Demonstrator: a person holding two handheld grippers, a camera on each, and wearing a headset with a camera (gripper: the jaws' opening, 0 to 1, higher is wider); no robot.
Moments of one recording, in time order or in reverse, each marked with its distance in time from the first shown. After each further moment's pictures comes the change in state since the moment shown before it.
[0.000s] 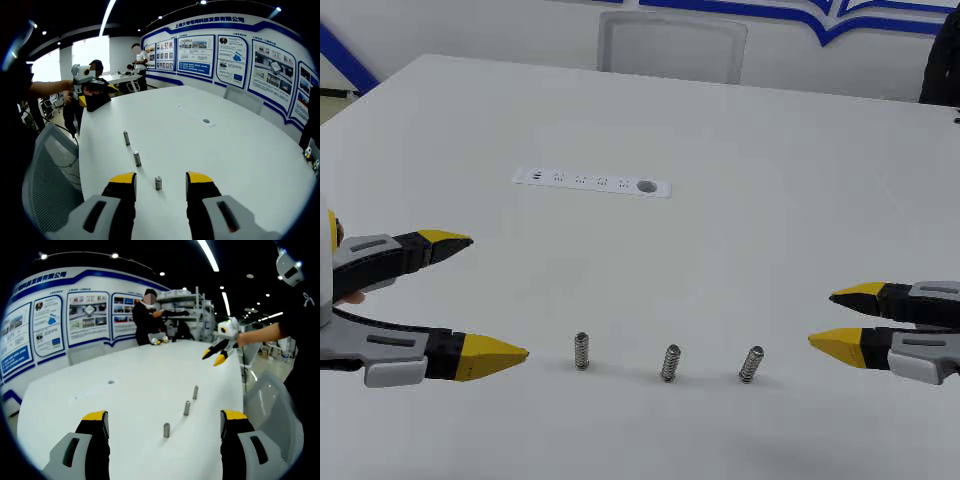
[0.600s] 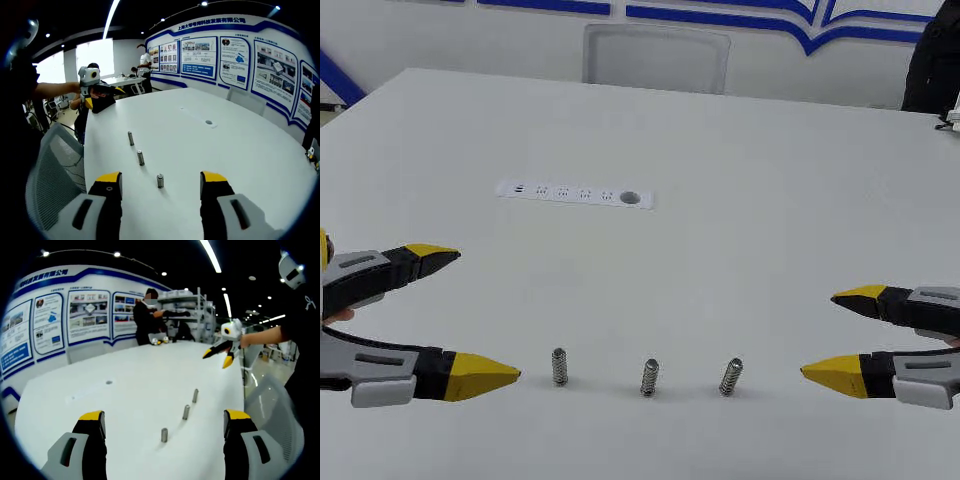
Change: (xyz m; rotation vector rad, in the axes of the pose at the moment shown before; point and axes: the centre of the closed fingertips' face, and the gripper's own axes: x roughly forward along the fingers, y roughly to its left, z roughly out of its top) left arm 0.013 -0.003 0.002 -0.020 -0.001 0.003; right arm -0.009 0.004 -0.002 -0.004 -0.023 0.043
